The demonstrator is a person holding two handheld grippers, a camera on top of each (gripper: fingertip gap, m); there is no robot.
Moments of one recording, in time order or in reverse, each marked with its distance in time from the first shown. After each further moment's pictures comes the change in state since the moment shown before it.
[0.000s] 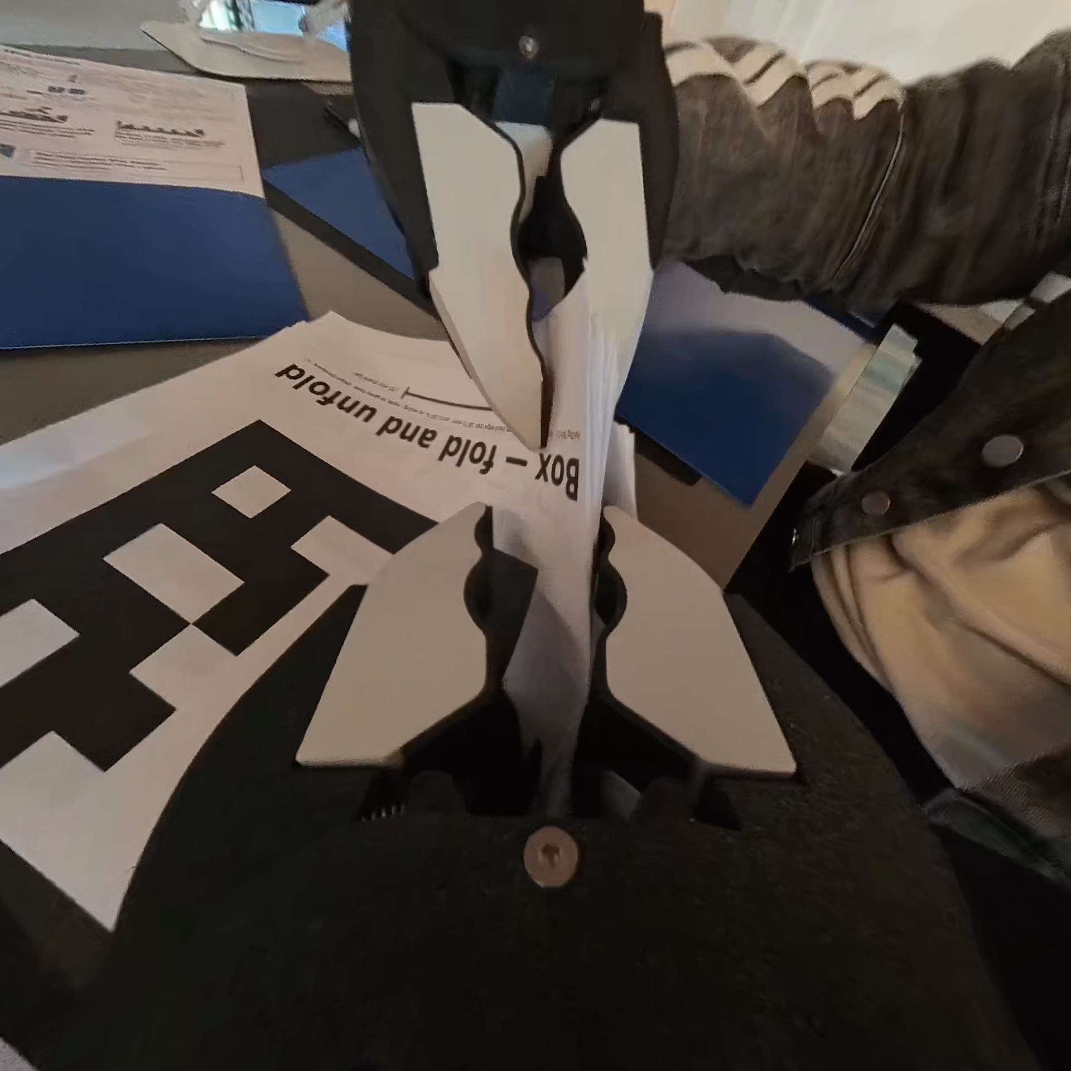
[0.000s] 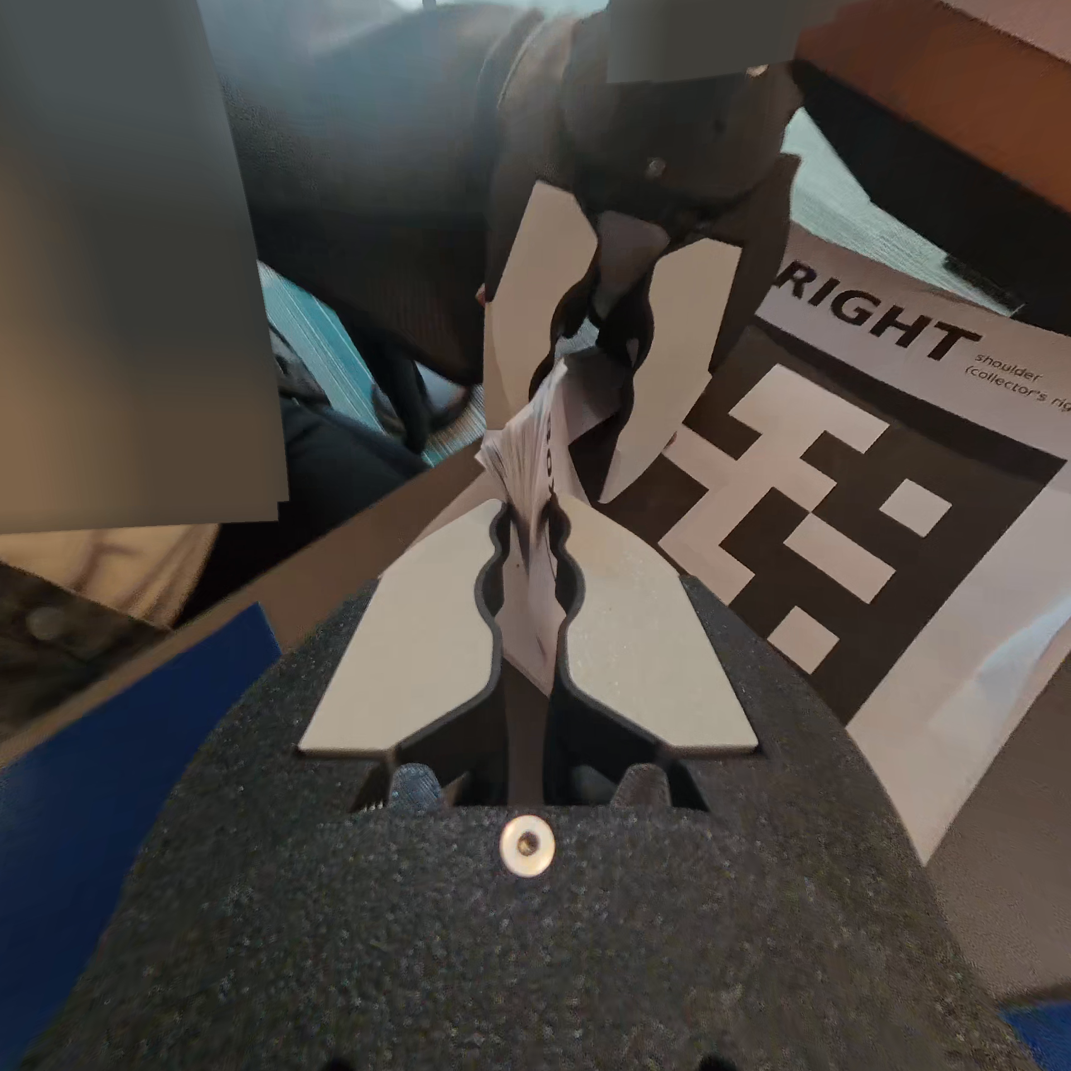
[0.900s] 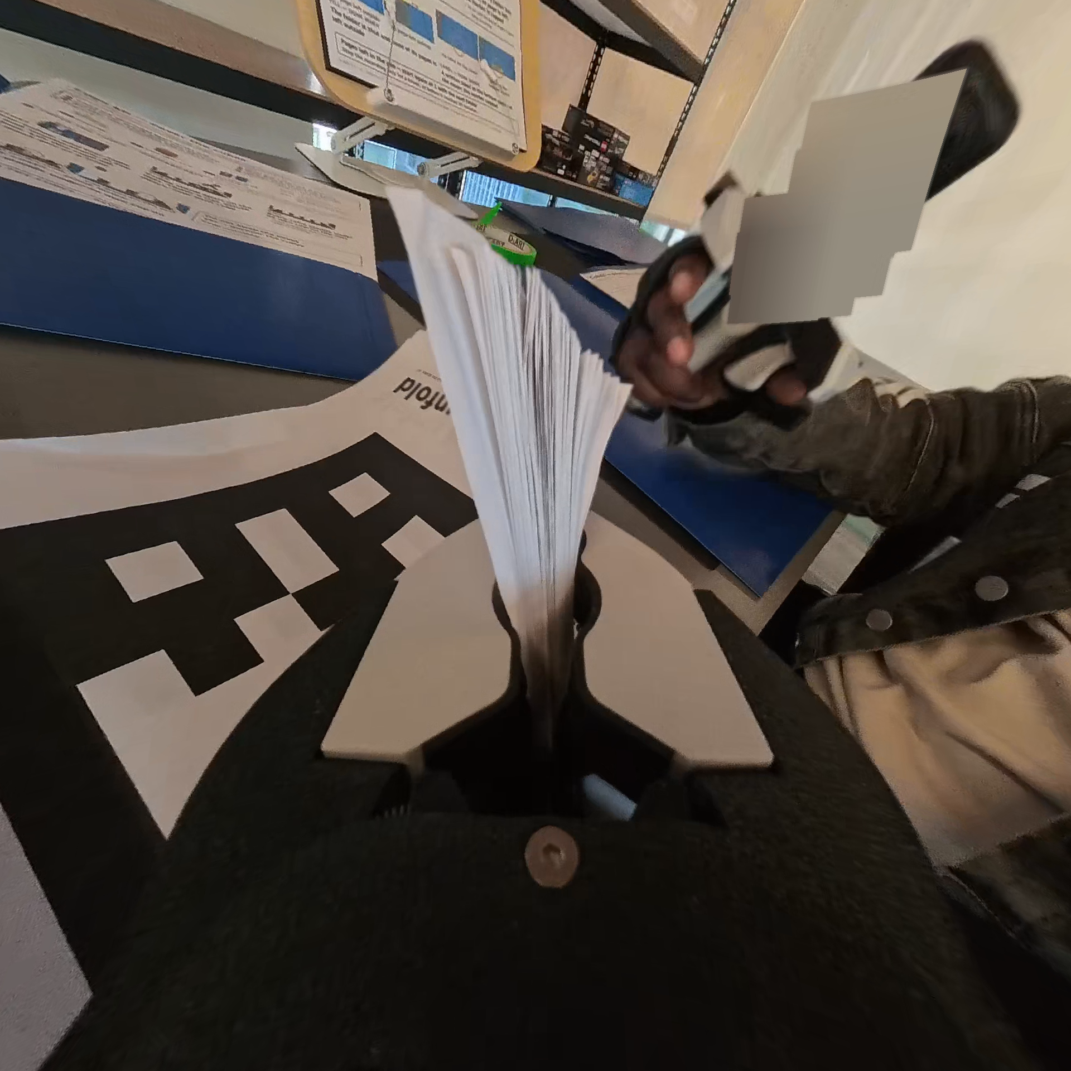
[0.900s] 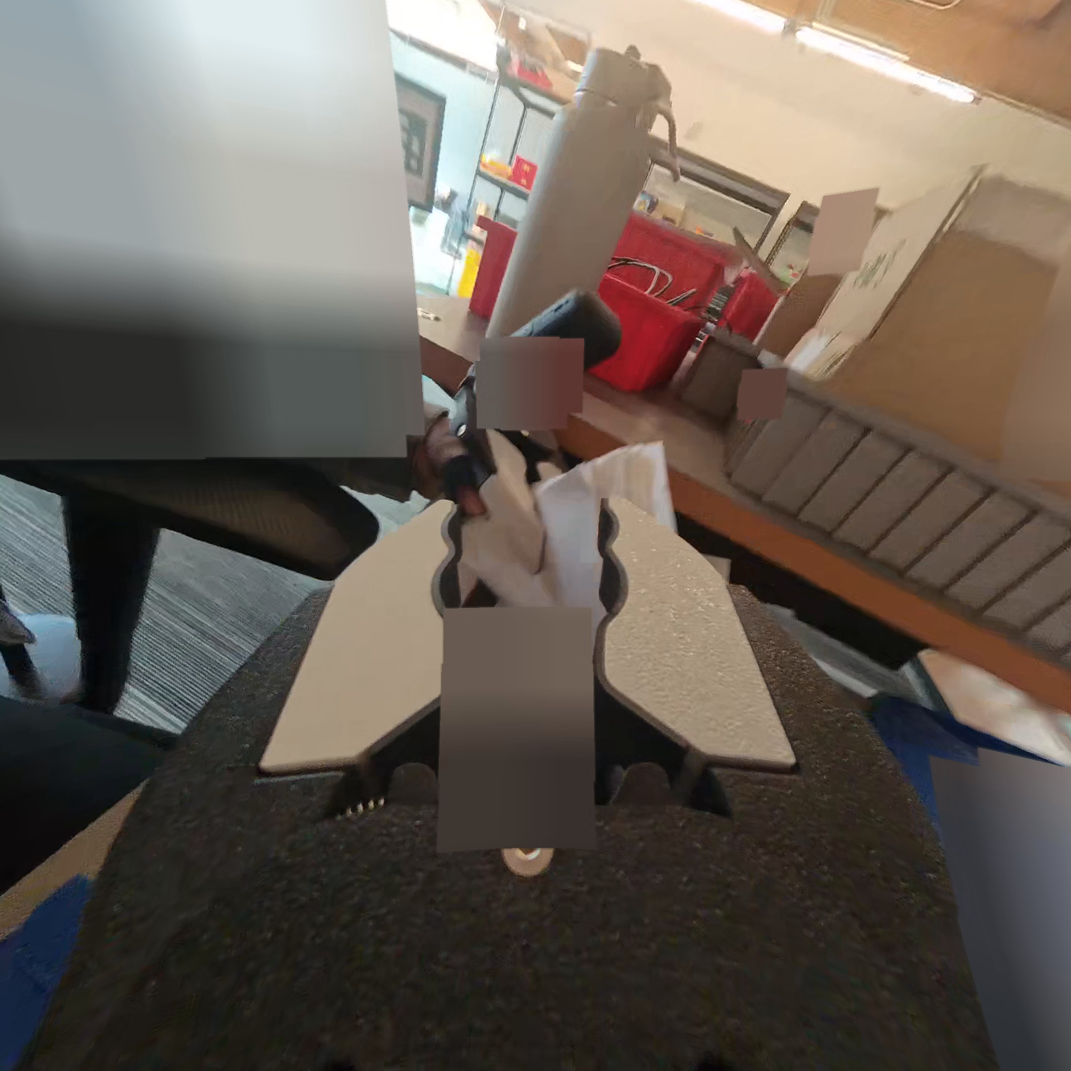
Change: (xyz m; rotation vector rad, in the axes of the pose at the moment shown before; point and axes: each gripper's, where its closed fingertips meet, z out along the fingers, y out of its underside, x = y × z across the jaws) left arm -0.031 -0.019 -0.024 0.203 -0.058 -0.160; right arm -0.019 -0.048 -0.051 0.539 0.680 -0.230
